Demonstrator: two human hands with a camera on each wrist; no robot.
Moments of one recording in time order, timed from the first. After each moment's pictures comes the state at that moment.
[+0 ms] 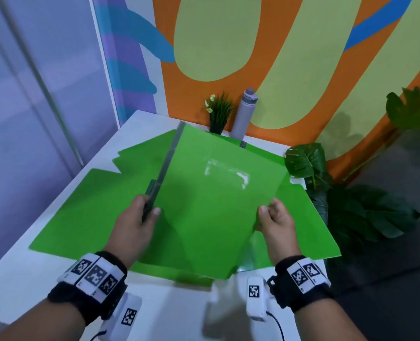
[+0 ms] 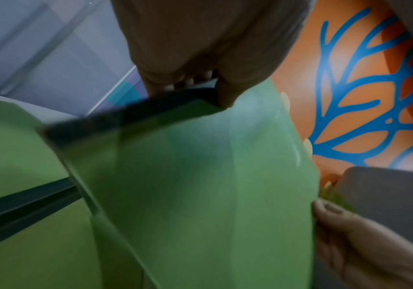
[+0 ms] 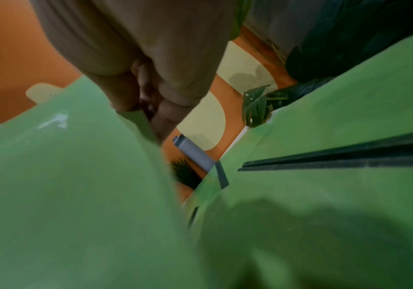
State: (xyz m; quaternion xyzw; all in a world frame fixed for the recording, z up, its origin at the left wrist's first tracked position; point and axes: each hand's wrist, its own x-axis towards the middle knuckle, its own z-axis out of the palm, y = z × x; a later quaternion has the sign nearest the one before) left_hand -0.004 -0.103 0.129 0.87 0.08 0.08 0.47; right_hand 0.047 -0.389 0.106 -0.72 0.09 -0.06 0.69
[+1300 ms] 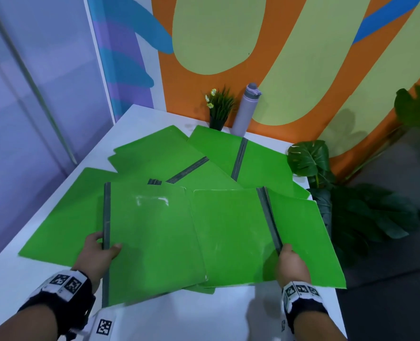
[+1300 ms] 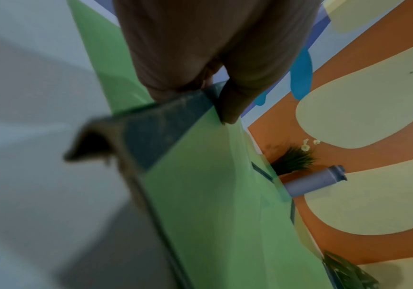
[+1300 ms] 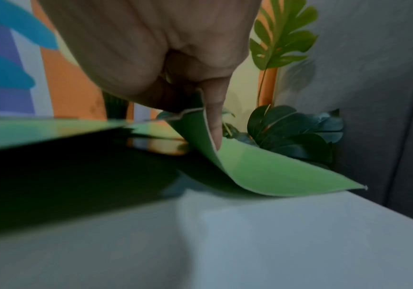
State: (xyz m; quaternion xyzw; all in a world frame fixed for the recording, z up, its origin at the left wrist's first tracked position) left_hand 0.004 -0.016 0.003 0.72 0.36 -0.07 0.58; right_hand 0.036 -0.445 0.010 -0.98 0.16 0.10 0.07
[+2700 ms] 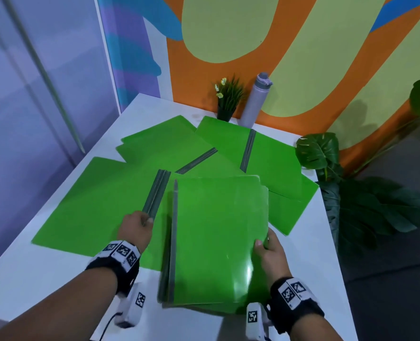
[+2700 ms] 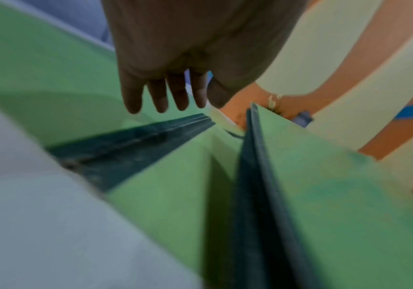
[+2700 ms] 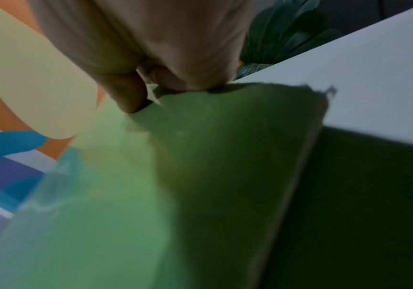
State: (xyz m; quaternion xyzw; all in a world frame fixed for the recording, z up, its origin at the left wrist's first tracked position) left_hand 0.041 -0.049 0.005 0.88 0.24 -0.05 0.40; right_hand 0.020 -0.369 0.013 -0.79 0.21 0.08 0.57
